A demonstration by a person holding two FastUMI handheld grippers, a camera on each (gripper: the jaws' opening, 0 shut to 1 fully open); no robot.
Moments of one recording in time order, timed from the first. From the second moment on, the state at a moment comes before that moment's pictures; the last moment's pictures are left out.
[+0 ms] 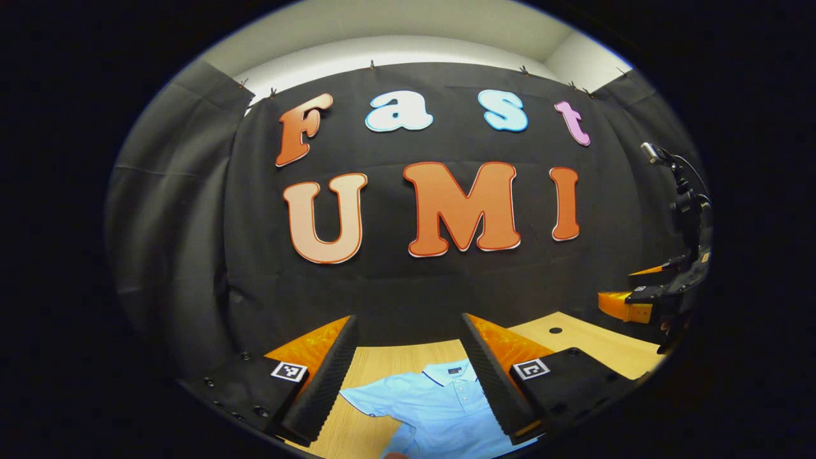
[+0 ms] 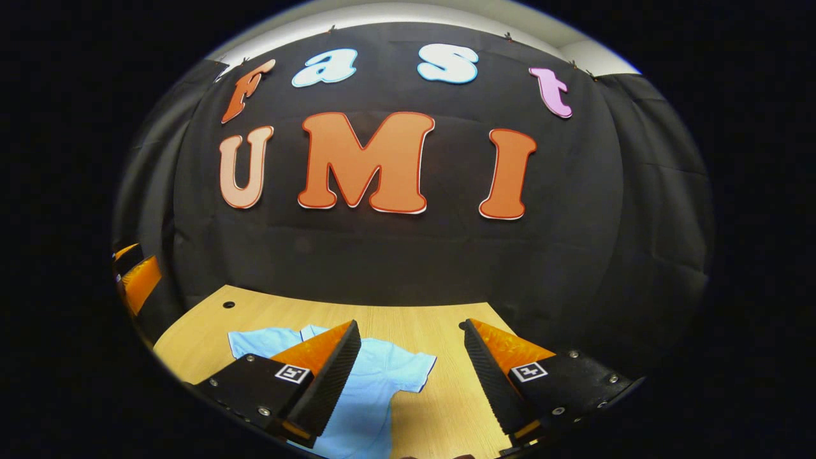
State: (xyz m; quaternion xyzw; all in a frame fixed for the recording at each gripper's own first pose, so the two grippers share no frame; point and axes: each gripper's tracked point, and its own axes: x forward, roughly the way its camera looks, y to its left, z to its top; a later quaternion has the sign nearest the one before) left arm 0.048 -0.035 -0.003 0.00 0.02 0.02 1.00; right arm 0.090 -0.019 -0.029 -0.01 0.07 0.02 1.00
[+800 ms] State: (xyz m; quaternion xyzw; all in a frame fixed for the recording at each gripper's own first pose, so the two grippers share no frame) left arm 0.105 -0.045 -0.016 0.07 0.07 0.11 0.99; right arm 0.205 -0.021 -0.194 -0.01 0.34 0.07 0.94
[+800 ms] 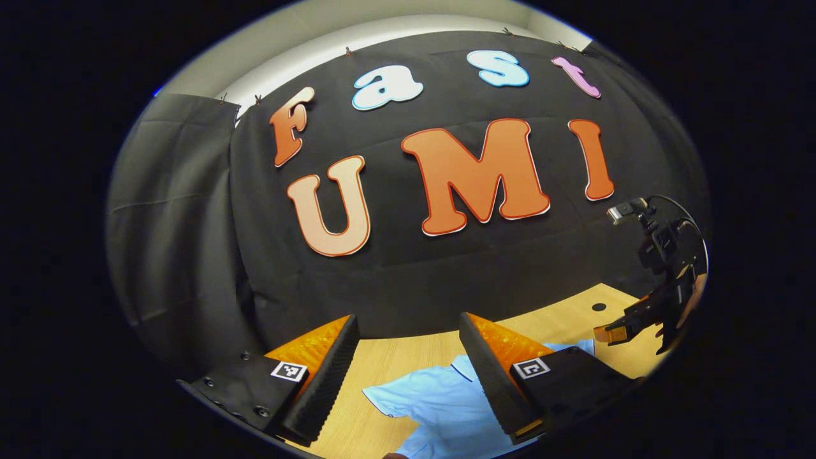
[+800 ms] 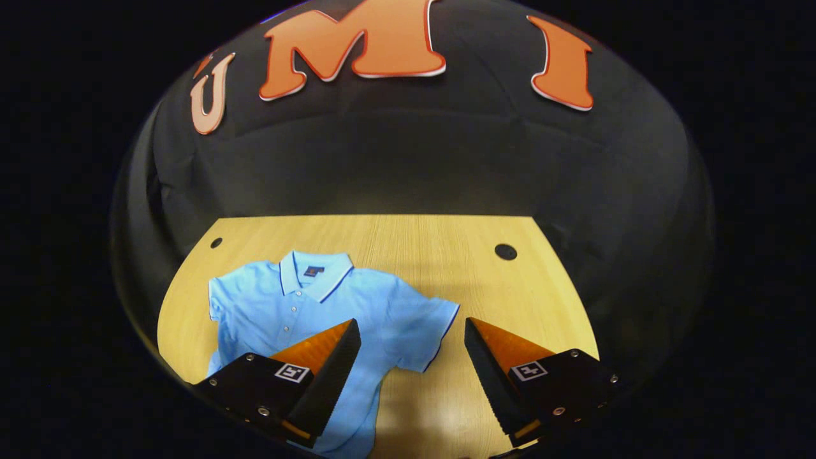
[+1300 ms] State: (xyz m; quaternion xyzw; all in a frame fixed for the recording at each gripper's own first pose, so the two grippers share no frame) left arm 0.109 -0.044 -0.018 0.08 0.10 0.16 0.98; right arm 0.218 -0.038 -0.286 0.00 0.50 0.05 0.87
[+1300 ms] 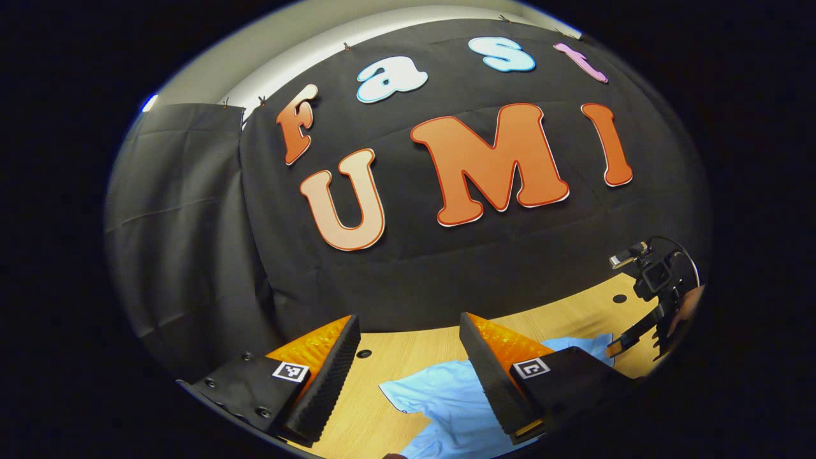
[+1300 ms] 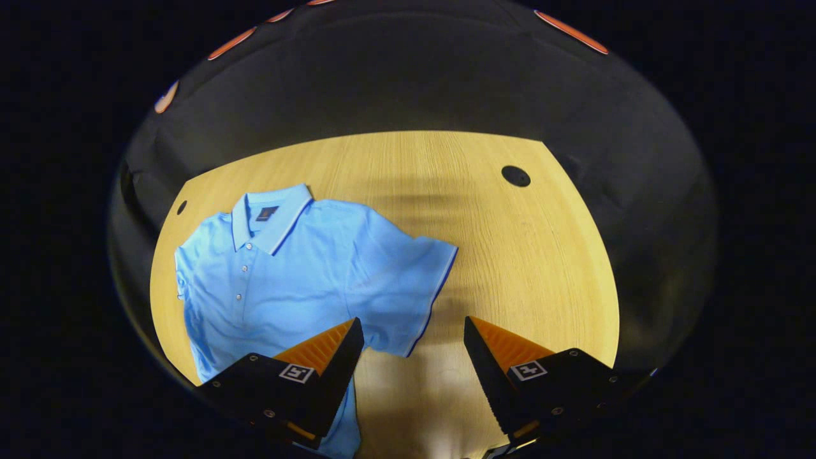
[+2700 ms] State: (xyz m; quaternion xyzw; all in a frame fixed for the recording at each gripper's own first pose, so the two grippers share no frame) left arm 0.078 -0.019 -0.023 0.08 0.15 0.24 0.96; right arm 0.249 0.009 -0.312 0.11 0.56 0.06 0.82
